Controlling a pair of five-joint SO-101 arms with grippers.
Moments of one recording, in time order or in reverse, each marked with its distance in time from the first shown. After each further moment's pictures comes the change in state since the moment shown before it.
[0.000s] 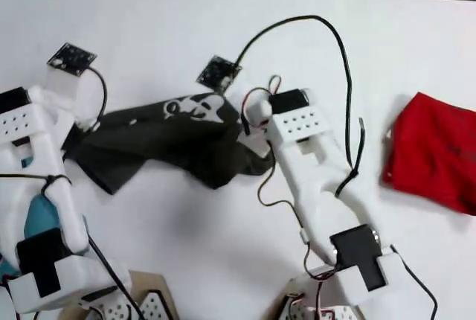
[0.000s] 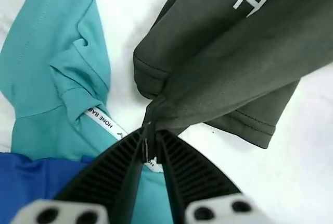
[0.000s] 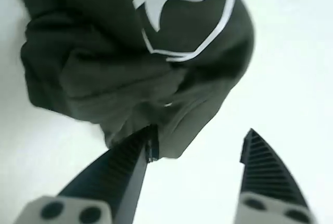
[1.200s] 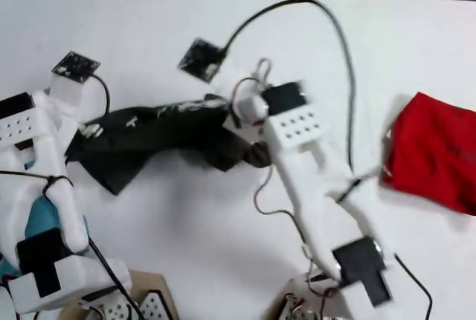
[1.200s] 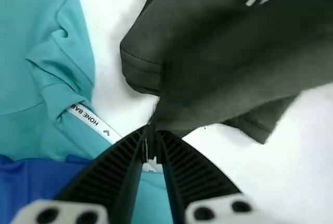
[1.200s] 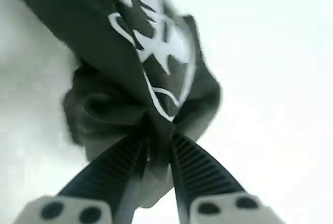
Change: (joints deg) left arm -0.1 0.0 3.9 -1.4 0.0; right arm -2.6 -5.9 -8.5 3.5 -0.8
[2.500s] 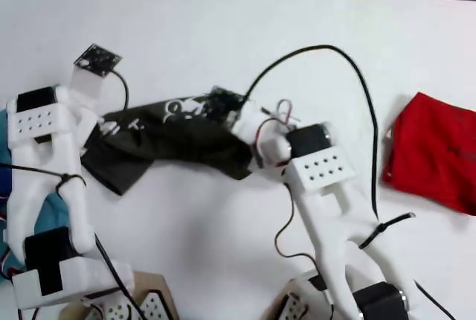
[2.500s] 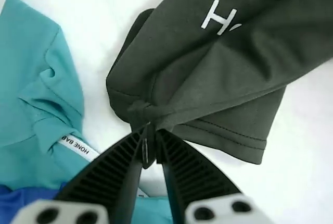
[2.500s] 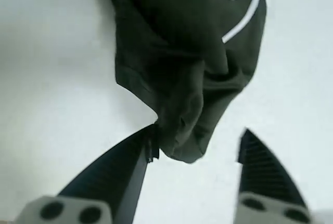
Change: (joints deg) left arm 6.5 0.0 0.0 -2.1 3.1; right arm 2.6 -16.8 24.6 -1.3 7.8
